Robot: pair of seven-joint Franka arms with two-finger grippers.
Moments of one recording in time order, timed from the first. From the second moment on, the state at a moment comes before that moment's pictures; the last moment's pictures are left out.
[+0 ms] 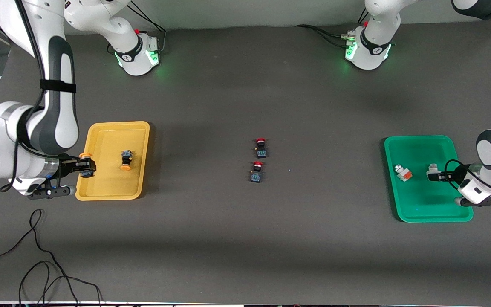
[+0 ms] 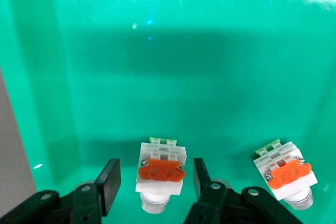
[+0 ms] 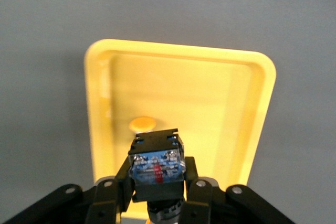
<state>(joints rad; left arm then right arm) 0.42 0.64 -0.15 -1.71 0.11 2.09 0.16 0.73 0.49 -0.91 -1.83 0.37 1.90 -0.41</state>
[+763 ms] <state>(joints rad) 0.41 0.40 -0.18 -1.66 0.11 1.93 0.16 0.73 0.68 -0.85 -1.98 0.59 2.17 -0.56</state>
